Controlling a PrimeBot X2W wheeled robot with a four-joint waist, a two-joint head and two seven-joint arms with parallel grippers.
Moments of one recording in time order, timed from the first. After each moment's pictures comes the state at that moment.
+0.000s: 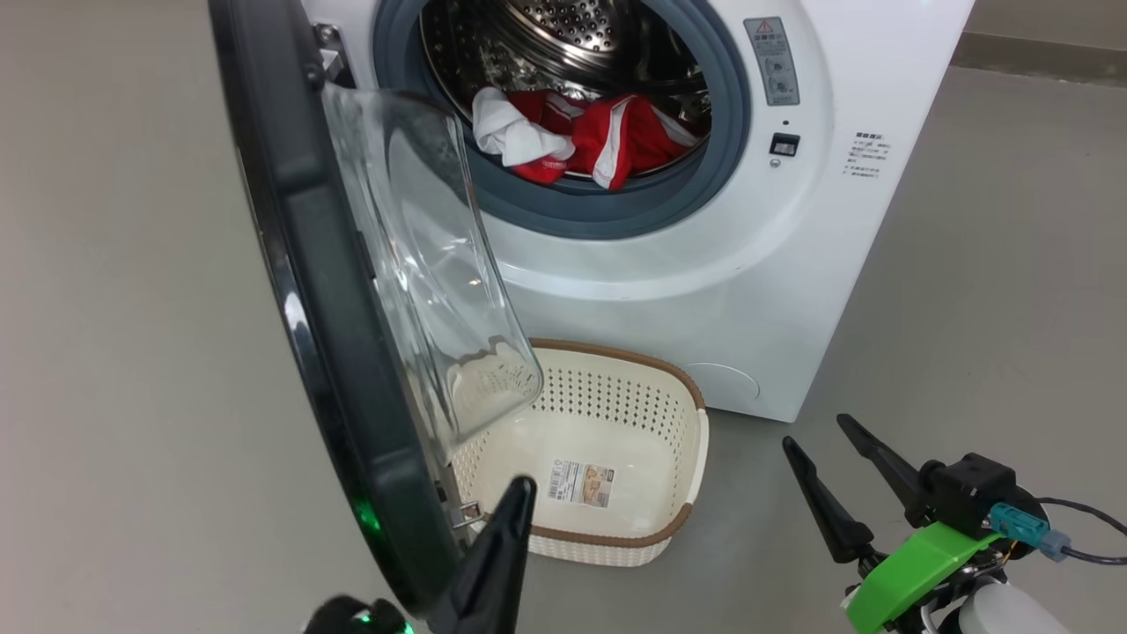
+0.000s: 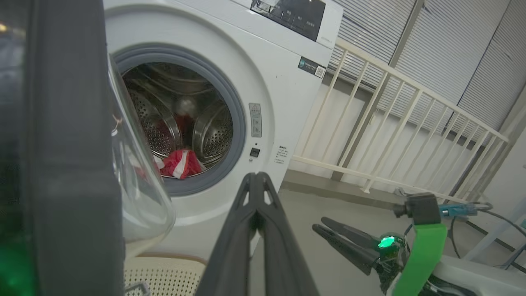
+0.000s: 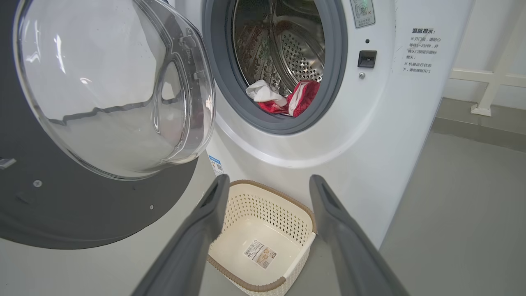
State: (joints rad) left arm 0.03 0.05 -0.41 -0.16 -0.39 -0.02 -0.24; right arm -0.17 -0.28 0.35 0.37 0.52 0.12 -0.25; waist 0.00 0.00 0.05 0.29
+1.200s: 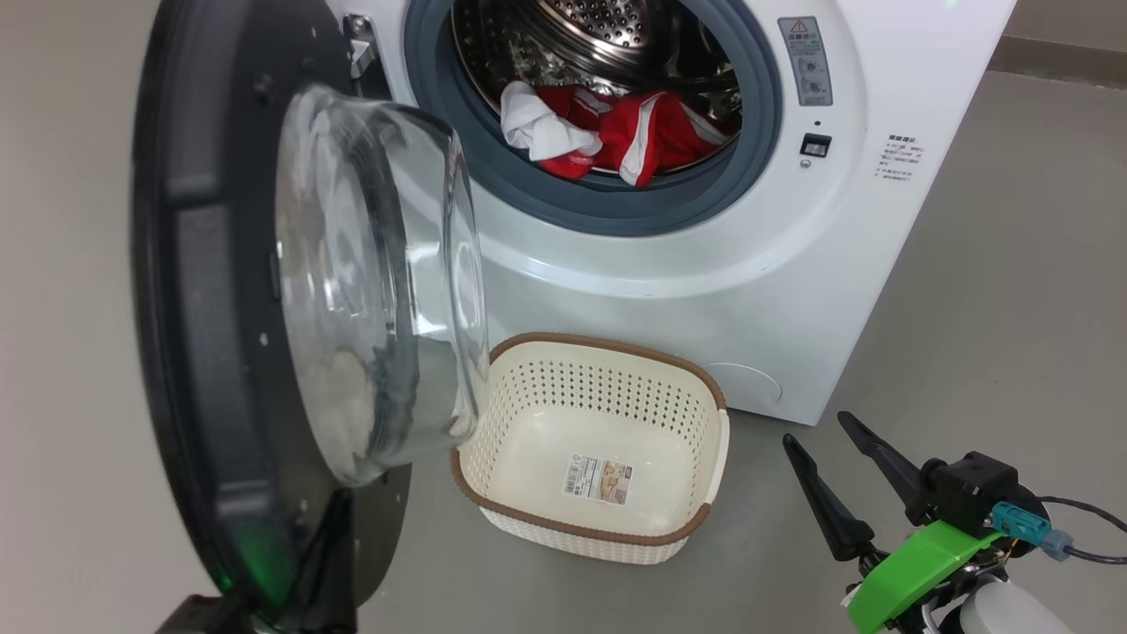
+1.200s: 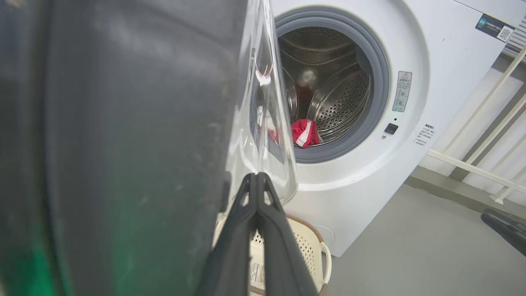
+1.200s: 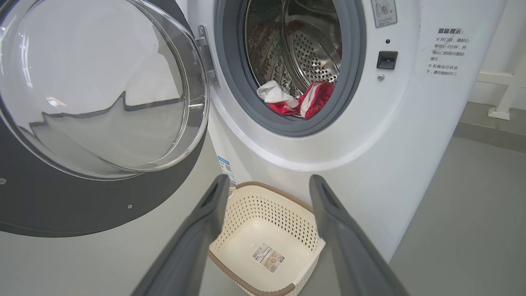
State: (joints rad) left arm 0.01 0.11 -0.22 0.07 -0.49 0.12 -0.24; right arm -0.17 -0.28 0.35 0.36 0.52 0.12 -0.25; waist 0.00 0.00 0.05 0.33
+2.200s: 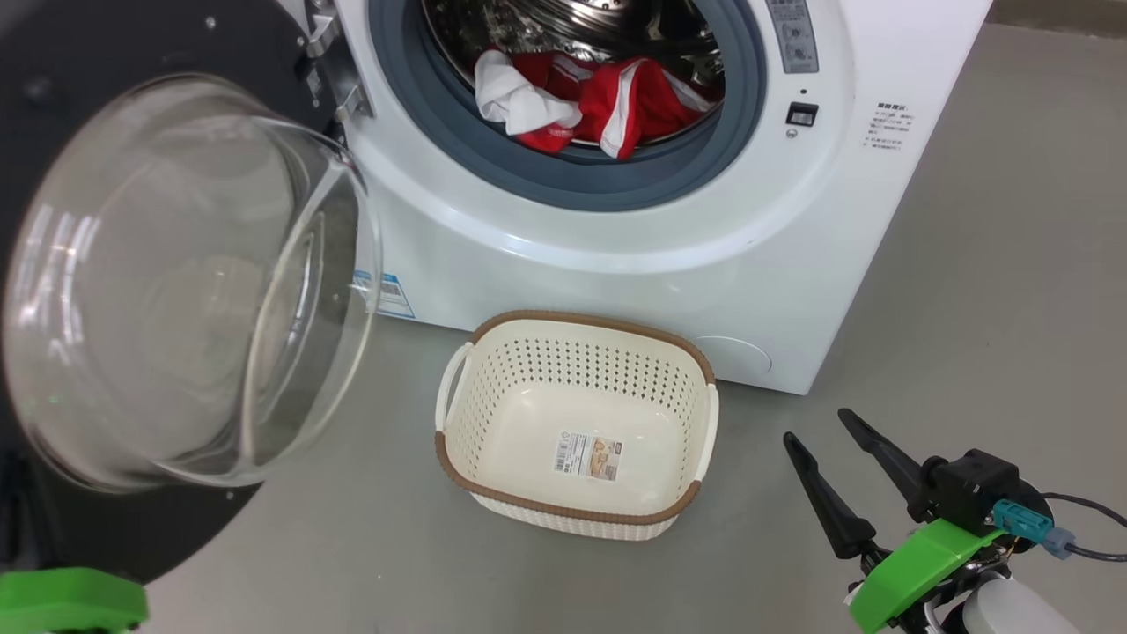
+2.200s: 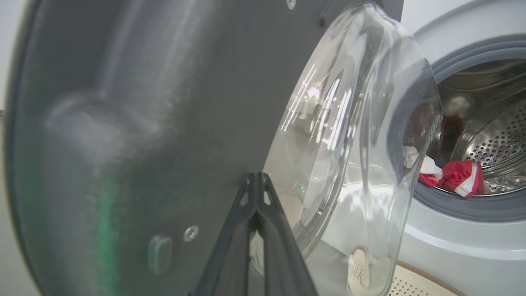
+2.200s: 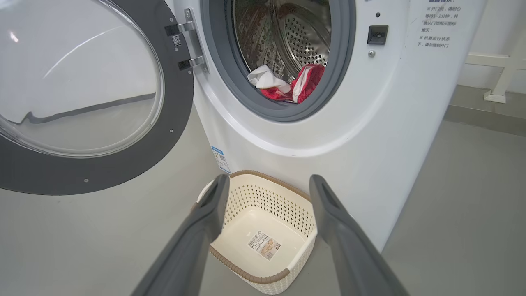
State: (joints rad) left arm -0.12 0.27 0.14 0.28 -0.53 0.18 -0.25; right arm -0.18 -0.29 0.36 0.36 0.52 0.12 -0.25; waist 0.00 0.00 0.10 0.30
